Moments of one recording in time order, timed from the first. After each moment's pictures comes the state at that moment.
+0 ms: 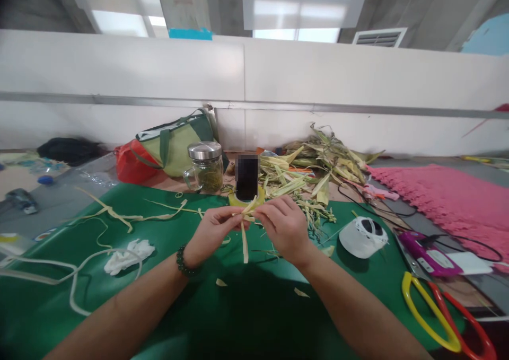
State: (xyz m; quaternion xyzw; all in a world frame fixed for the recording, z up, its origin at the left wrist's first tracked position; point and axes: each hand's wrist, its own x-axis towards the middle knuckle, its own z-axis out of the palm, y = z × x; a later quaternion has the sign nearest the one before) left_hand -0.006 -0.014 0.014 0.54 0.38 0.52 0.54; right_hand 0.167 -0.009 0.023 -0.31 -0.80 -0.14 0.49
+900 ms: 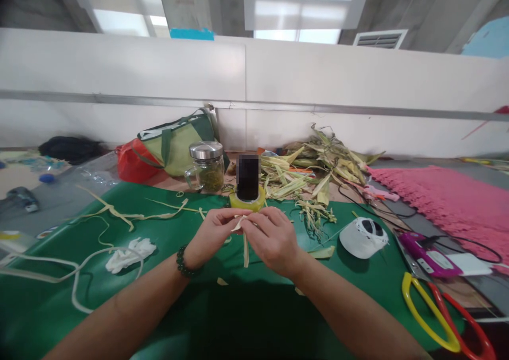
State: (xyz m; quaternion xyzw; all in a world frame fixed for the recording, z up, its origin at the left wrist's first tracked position) left_hand -0.005 -0.019 0.019 0.55 0.39 0.49 0.56; right_hand 0.155 -0.024 0.018 -0.23 -0.85 -0.20 0.43
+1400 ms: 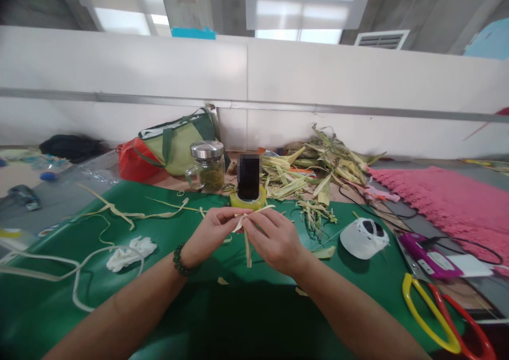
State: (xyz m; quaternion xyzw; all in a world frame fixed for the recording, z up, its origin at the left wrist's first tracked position) left_hand -0.009 -0.019 0.023 0.59 0.37 0.48 0.53; right_hand 0.160 -0.020 0.017 -0.20 -0.87 -0.22 0.41
